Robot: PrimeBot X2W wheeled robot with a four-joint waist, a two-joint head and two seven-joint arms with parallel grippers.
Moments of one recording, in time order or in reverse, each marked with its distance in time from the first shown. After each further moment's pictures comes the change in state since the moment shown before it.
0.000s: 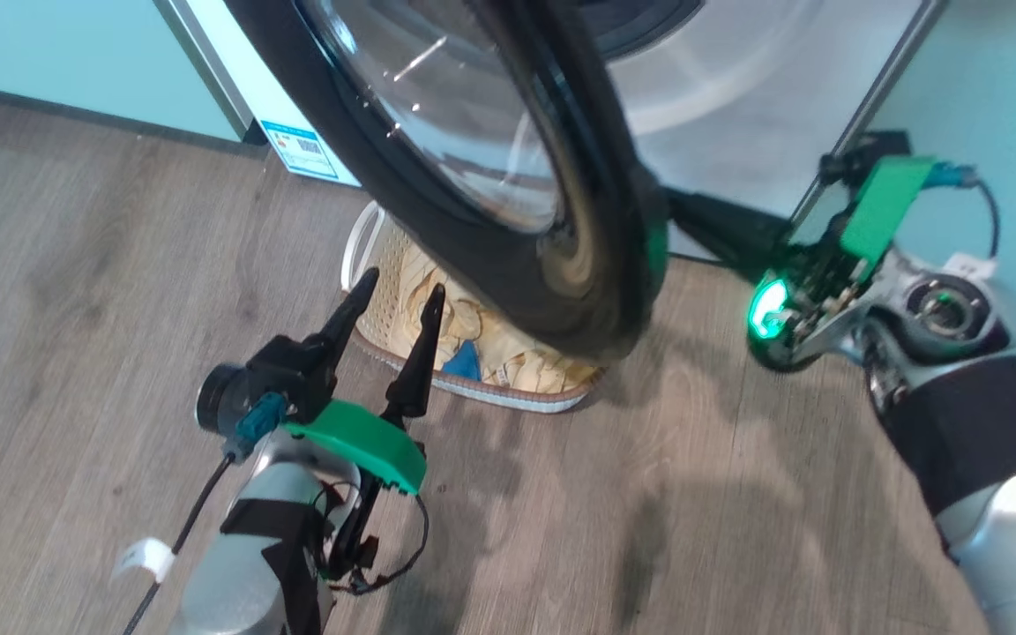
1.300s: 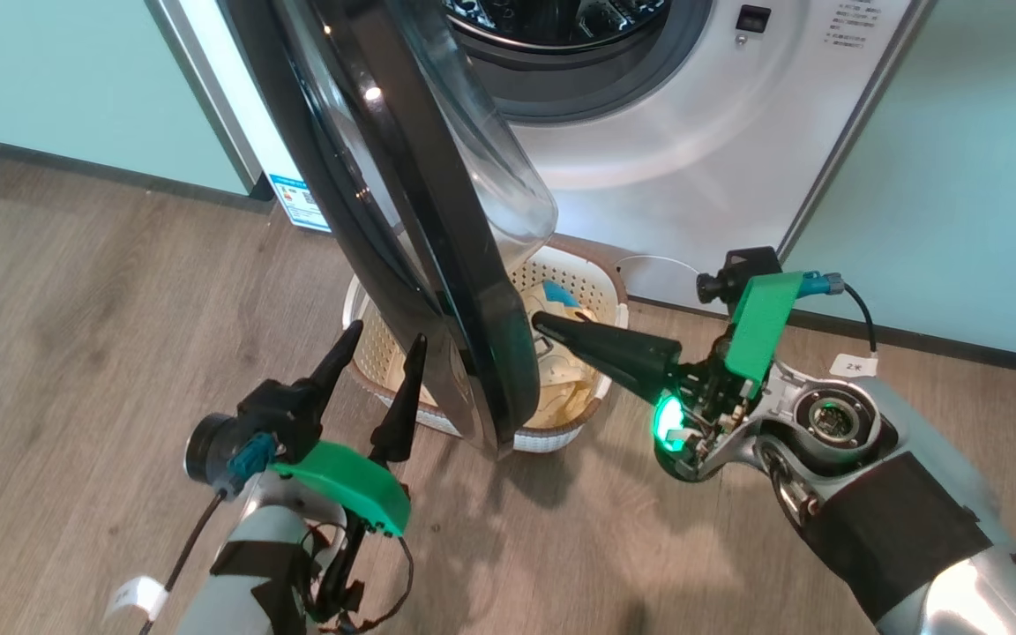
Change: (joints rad) left arm 0.083 0.001 0.032 0.026 0.009 -0.009 0.000; right arm 0.156 0.004 0.256 -0.165 0.130 0.000 -0.114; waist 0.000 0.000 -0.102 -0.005
